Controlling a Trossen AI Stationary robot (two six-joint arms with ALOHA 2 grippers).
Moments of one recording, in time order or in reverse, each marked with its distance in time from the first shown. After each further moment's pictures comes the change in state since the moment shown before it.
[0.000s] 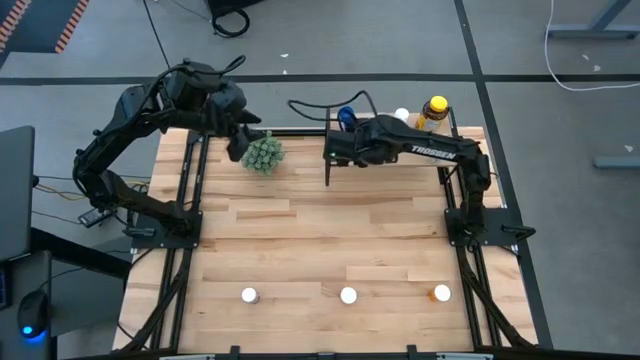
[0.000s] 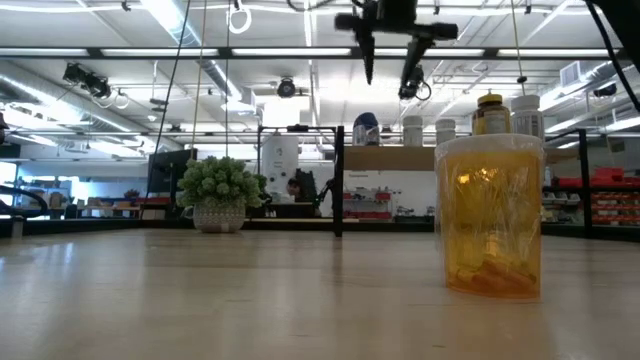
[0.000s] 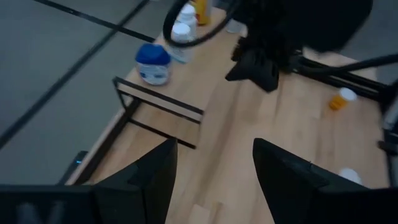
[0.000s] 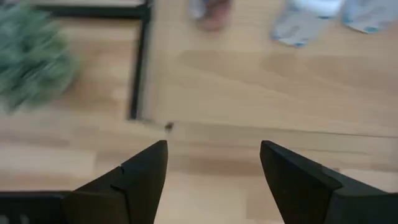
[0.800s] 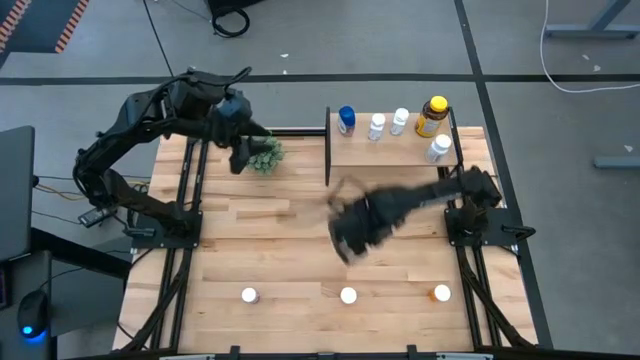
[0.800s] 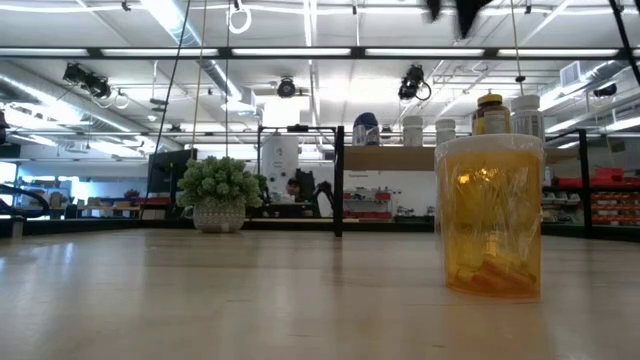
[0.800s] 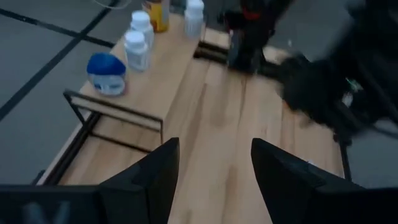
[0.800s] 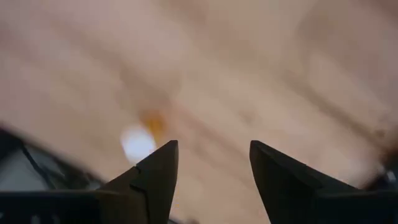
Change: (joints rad) left arm -0.103 0.006 0.000 0.049 0.046 -0.043; right arm 0.421 0.000 -0.135 0.000 -0.500 -0.094
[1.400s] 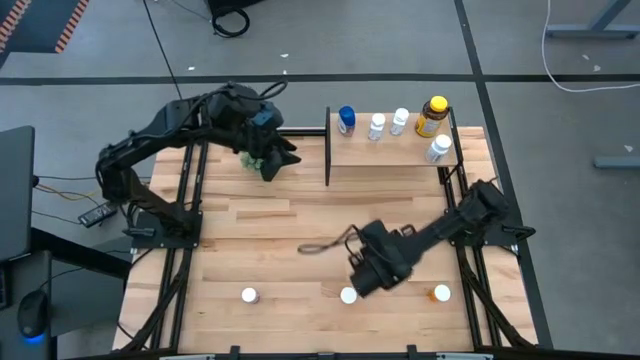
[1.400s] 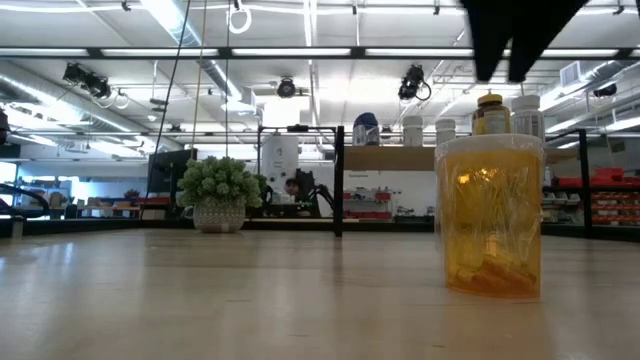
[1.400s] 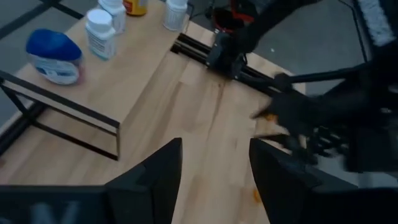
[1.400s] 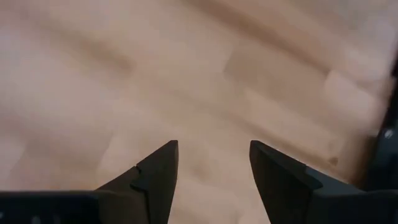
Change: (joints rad) left arm -0.105 0.123 0.000 0.110 -0.005 -0.228; right arm 0.223 0.000 -0.282 0.000 0.501 0.429
